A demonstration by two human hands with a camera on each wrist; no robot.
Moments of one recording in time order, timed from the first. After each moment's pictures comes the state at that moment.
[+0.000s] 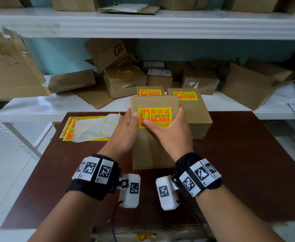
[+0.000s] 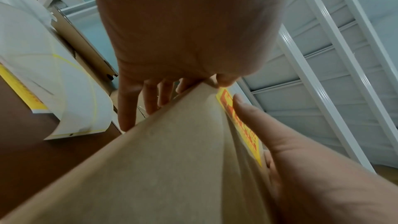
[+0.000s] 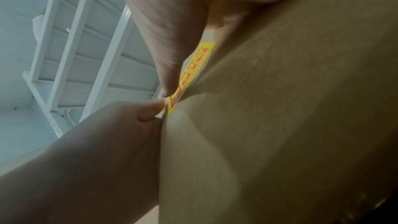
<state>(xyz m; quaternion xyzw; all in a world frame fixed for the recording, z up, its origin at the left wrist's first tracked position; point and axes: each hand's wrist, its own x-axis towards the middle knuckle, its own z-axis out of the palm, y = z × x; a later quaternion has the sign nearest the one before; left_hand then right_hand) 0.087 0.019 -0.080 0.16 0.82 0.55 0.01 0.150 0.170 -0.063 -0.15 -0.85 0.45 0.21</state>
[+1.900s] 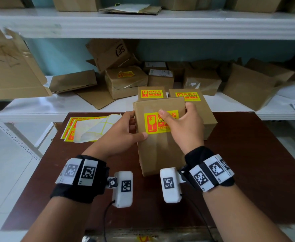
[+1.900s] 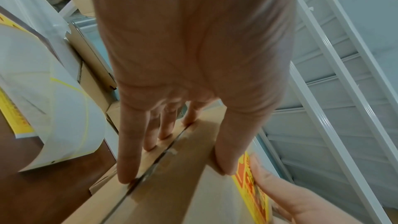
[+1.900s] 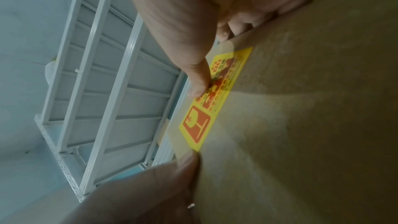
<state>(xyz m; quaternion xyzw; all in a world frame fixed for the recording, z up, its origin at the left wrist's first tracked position) 0.118 0.002 -0.034 0.16 0.81 0.55 0.13 0.147 0.186 -0.039 -0.20 -0.84 0.46 0.21</state>
